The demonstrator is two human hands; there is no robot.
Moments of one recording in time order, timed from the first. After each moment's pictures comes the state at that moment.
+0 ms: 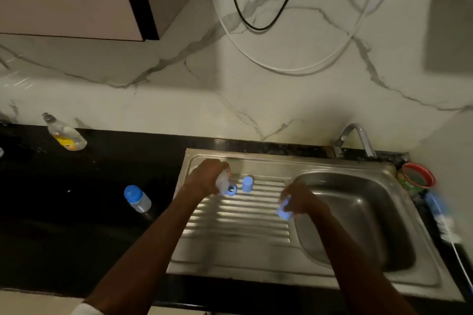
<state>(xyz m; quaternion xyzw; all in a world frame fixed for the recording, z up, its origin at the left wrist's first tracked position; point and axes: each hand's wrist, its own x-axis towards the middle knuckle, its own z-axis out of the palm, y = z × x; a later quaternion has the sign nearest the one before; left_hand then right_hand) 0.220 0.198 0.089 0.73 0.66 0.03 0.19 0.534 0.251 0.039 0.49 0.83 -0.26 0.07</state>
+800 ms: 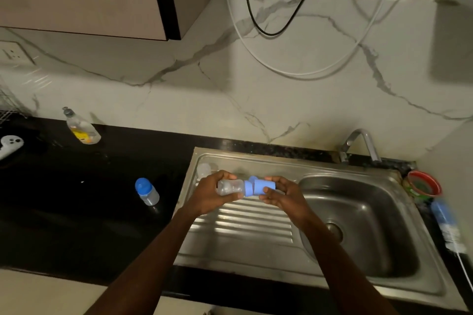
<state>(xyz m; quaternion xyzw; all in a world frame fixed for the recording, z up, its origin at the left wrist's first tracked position) 0.228 0.127 0.056 0.57 0.62 0.36 0.39 0.486 0.189 0.060 0.44 0.50 -0.67 -0.33</state>
